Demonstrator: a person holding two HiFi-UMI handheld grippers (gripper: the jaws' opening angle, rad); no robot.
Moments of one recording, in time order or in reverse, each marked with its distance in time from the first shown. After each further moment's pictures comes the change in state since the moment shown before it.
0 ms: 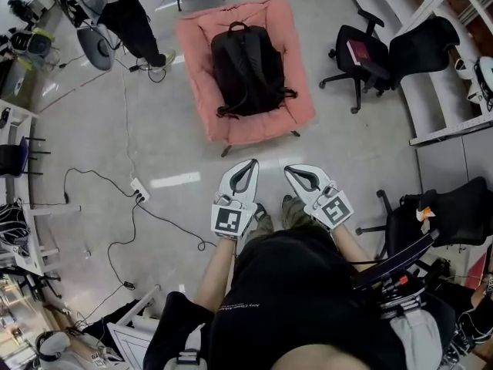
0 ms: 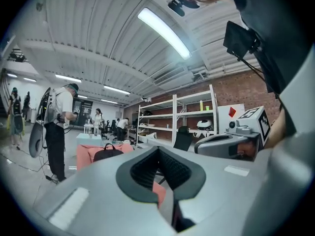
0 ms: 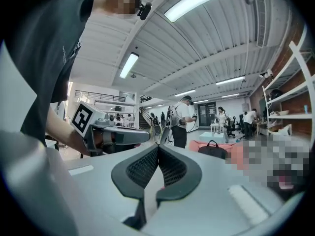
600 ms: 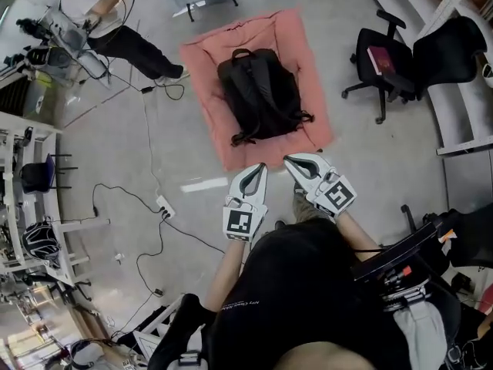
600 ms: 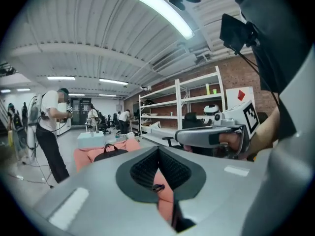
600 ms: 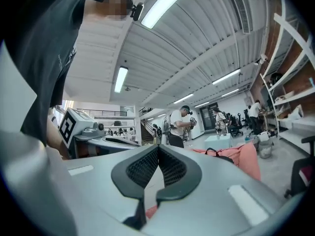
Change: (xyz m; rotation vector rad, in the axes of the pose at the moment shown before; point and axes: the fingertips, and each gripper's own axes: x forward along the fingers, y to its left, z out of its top) left arm 0.149 0.054 -0.005 0.082 0.133 0.029; right arm 0.094 -0.160 0.013 0.112 -0.144 0.093
